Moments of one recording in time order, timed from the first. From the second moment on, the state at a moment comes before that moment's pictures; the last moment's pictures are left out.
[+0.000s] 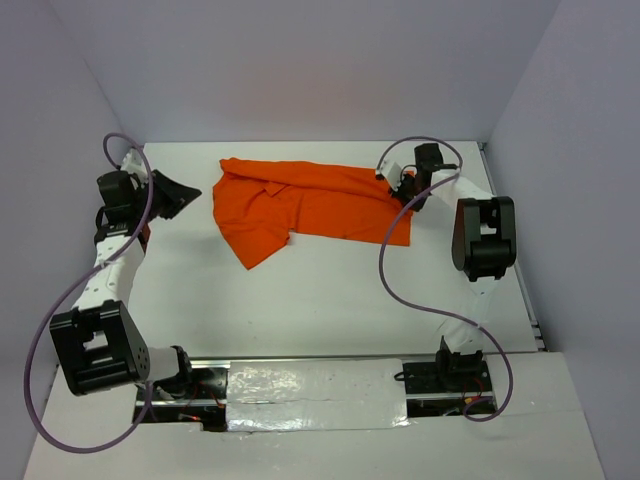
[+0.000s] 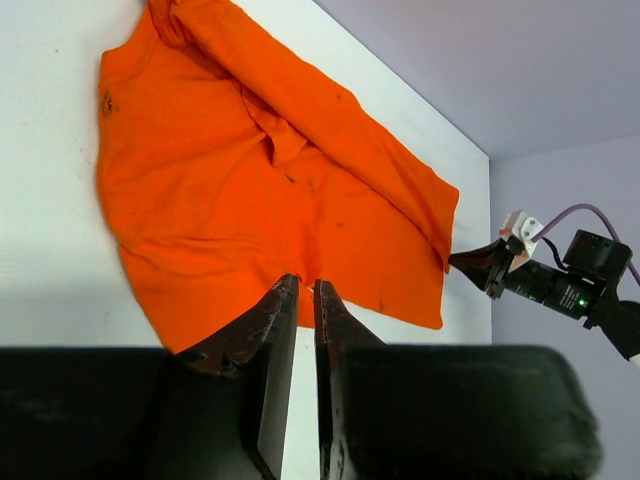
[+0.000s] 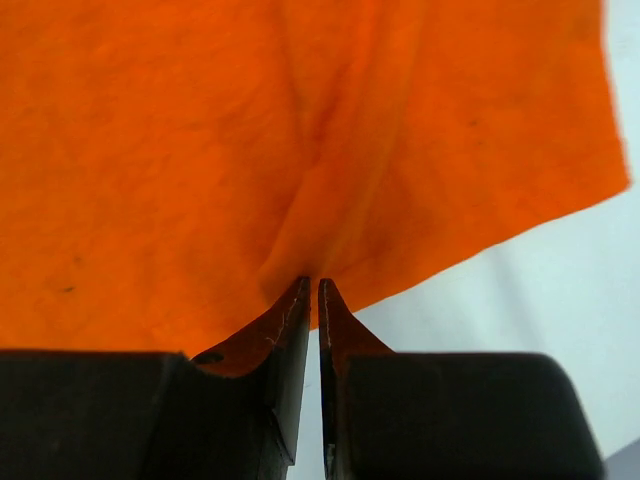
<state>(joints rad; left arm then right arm) 0.28 1.31 0.93 -0.02 0.58 -0.69 0.04 2.05 1.50 -0.50 -0.25 -0.99</state>
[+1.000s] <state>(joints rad) 0.28 1.08 0.89 -0.25 0.64 -0.63 0.09 1.64 1.24 -0.69 -0.60 -1.14</state>
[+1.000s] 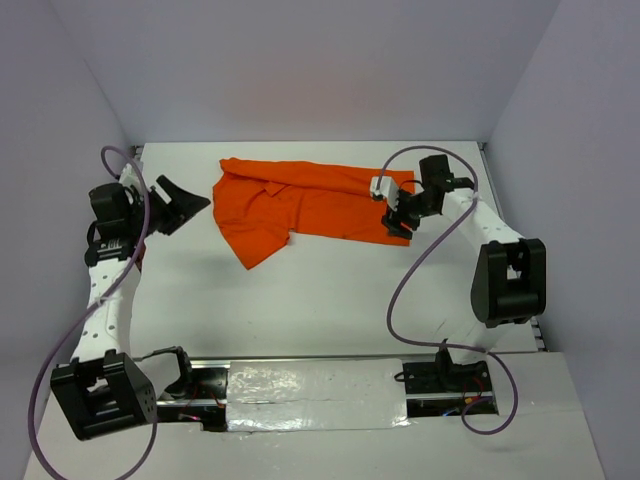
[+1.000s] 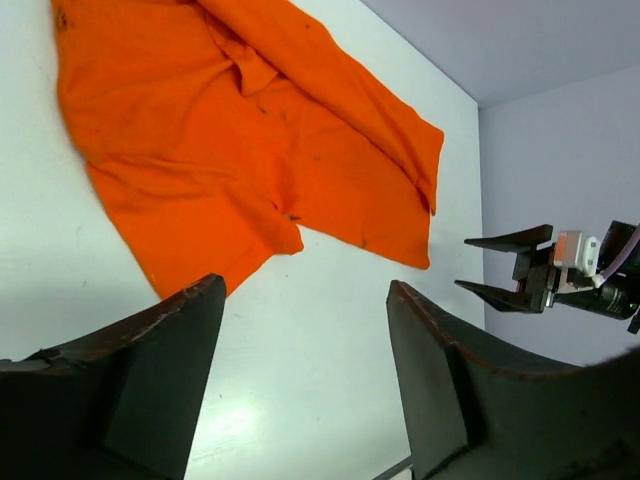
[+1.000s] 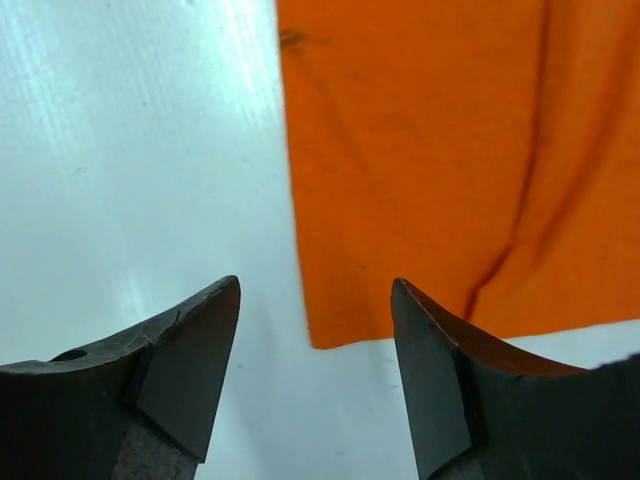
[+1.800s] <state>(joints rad) 0.09 1.52 1.10 -0.61 0.31 -0.58 0.09 1.69 1.16 -0.68 -0.47 -1.14</state>
